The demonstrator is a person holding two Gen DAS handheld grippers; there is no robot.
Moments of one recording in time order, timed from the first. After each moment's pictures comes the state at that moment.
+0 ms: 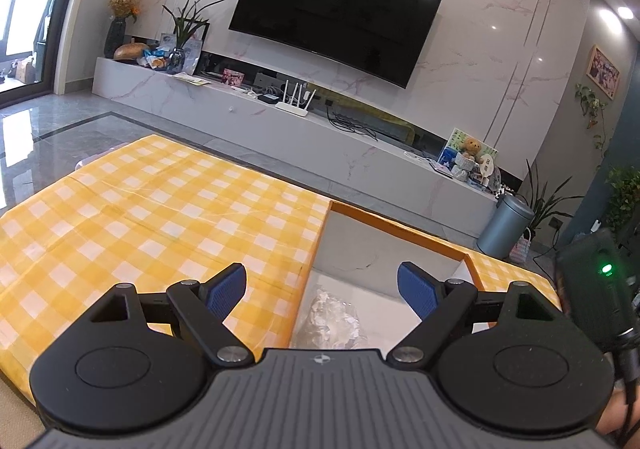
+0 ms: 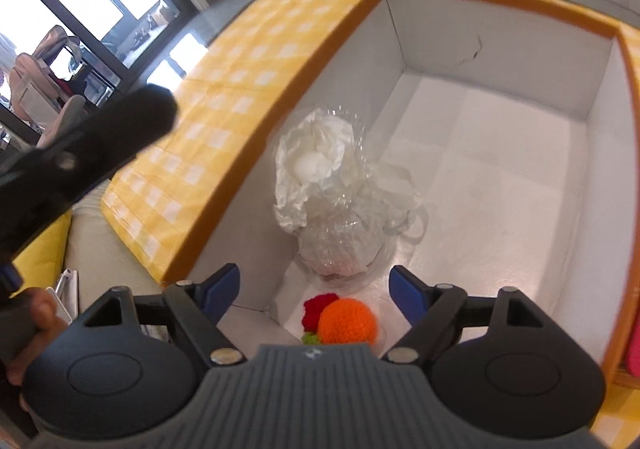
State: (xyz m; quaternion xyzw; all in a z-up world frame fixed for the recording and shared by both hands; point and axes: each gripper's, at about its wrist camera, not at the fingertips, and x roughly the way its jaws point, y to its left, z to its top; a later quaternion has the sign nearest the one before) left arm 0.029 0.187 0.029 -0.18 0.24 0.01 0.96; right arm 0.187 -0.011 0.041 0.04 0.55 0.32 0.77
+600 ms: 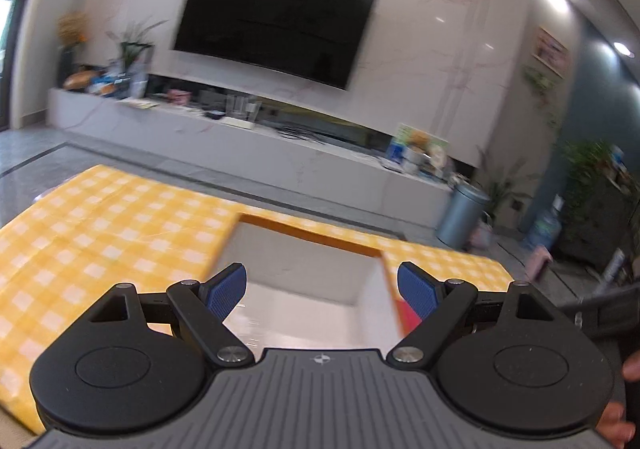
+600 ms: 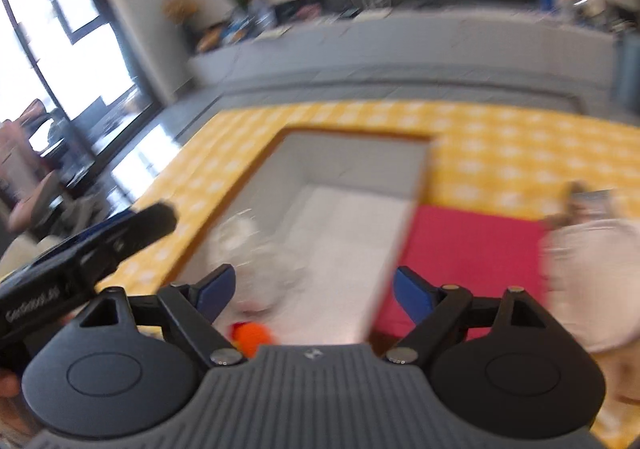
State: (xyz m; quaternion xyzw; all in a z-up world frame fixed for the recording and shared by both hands) left arm 0.014 0.110 0.066 -0.13 0.22 -0.06 0.97; right arm 0.141 -0.150 0.135 0.06 0.42 0.23 0.88
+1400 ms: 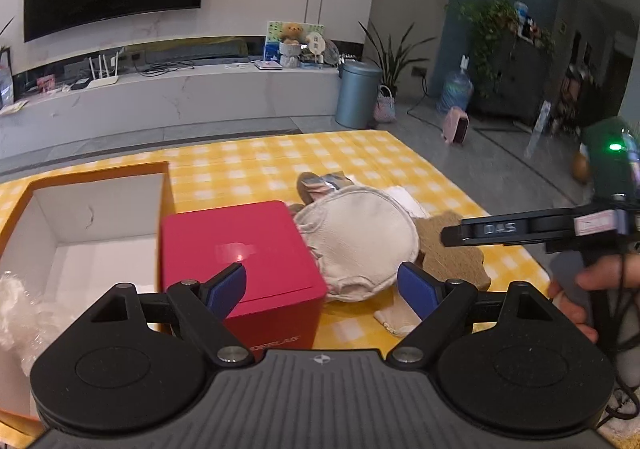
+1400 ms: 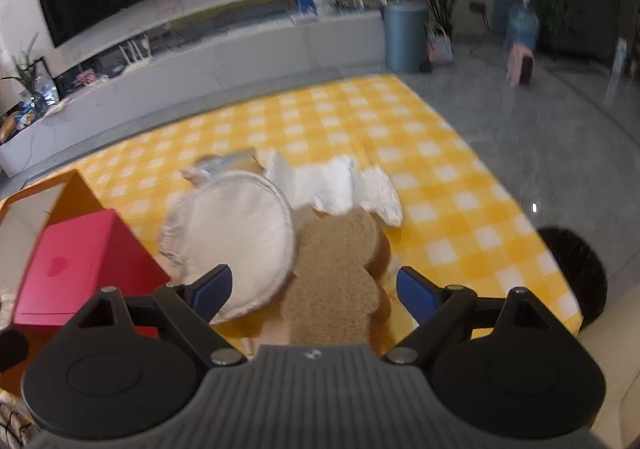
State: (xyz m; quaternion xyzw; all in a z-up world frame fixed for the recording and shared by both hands) left arm 0.041 -0.070 0.032 0.01 0.33 -0.21 0.92; right arm 0.131 -0.396 0.060 0.10 0.42 -0.07 0.90
